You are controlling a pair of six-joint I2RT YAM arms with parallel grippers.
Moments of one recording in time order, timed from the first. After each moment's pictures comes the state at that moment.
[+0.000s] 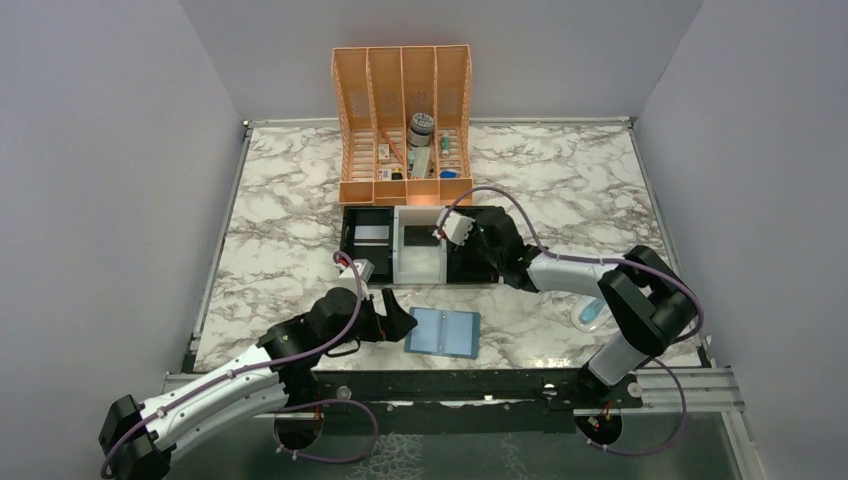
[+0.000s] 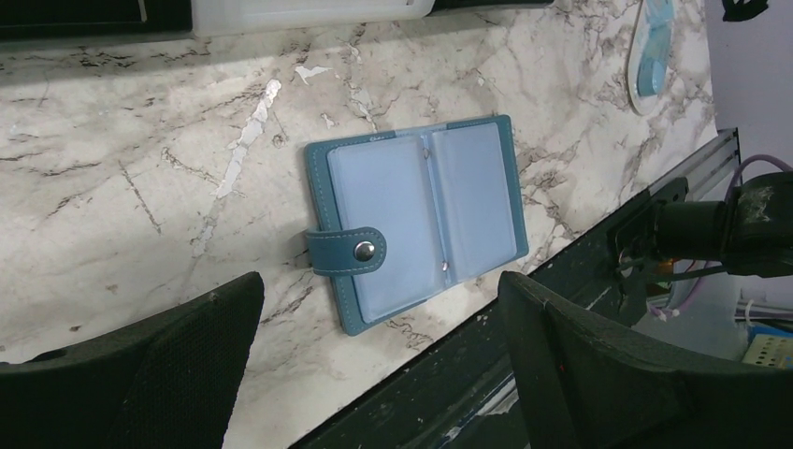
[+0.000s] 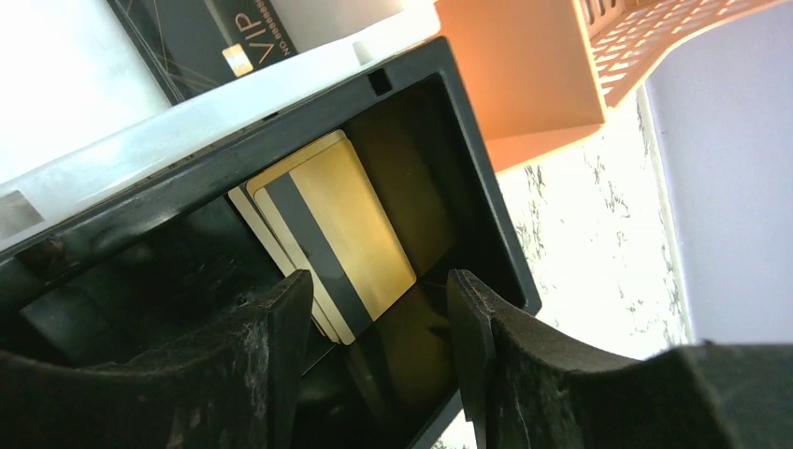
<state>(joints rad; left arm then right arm) -0.92 0.54 0.26 -0.28 -0.07 -0.83 0.70 1.64 0.75 0.34 0.18 -0.75</state>
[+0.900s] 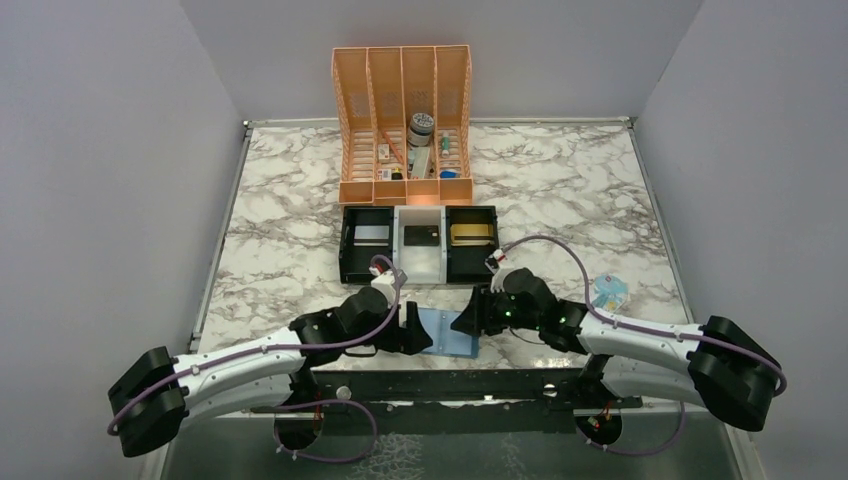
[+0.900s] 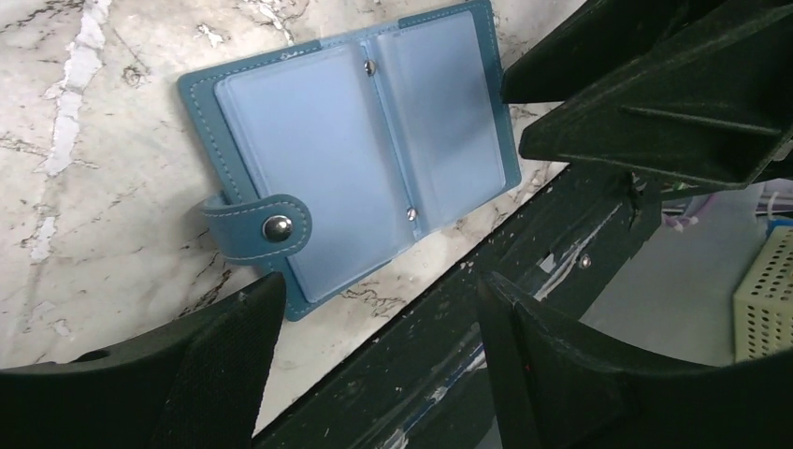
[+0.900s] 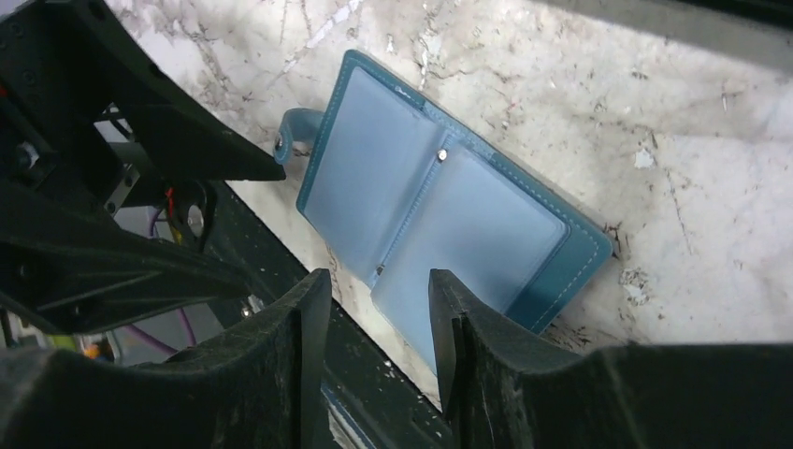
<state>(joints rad) -1.00 0.83 0.29 -0.11 0.08 -0.83 0.90 1.09 0.34 0.17 -0.19 0.79</state>
